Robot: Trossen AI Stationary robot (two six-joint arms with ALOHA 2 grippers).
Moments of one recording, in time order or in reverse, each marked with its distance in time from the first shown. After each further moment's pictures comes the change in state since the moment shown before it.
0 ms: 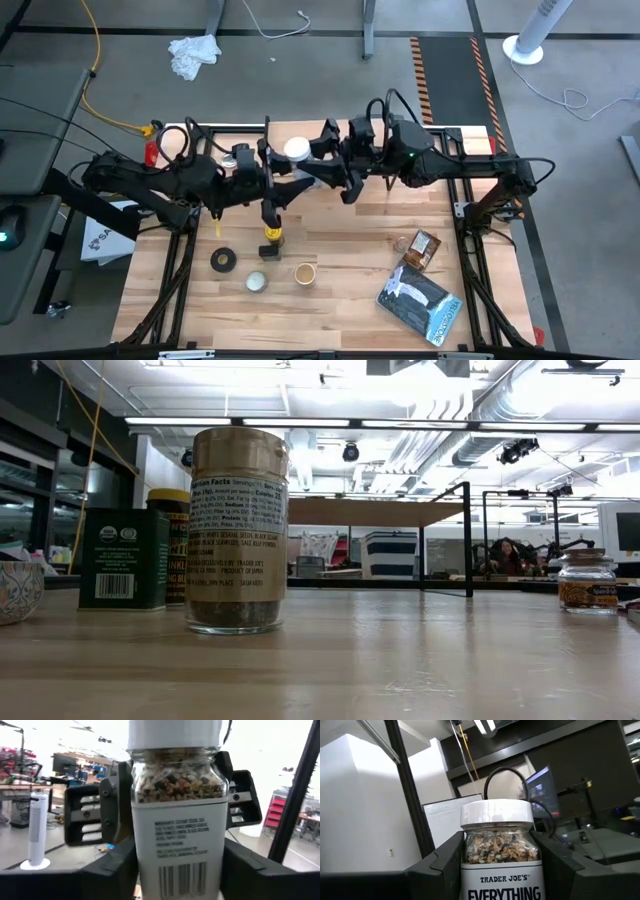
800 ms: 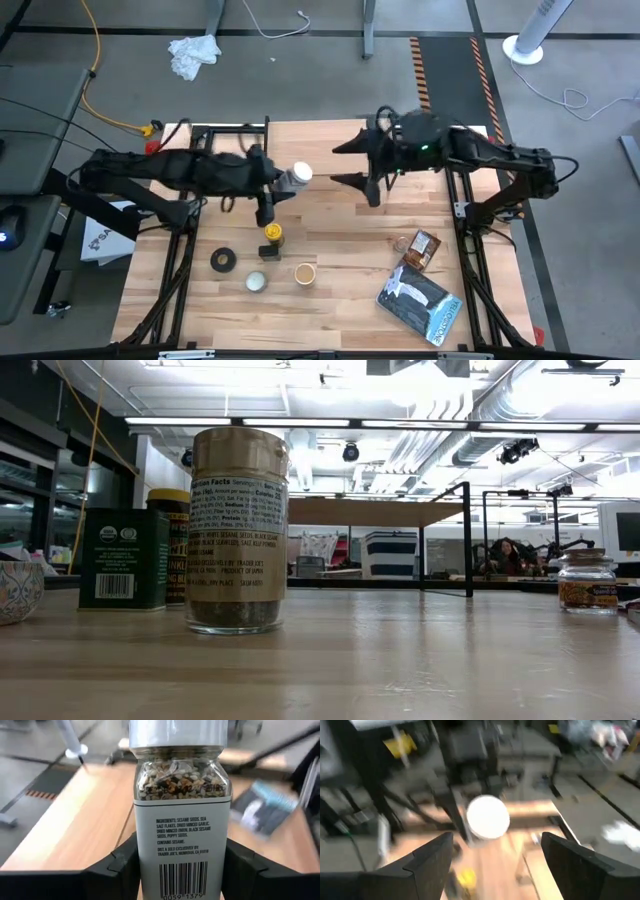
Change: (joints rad) left arm 0.099 -0.009 0.135 -0.977 0.127 -0.087; right arm -0.006 -0.175 0.099 -0.983 0.205 -0.348
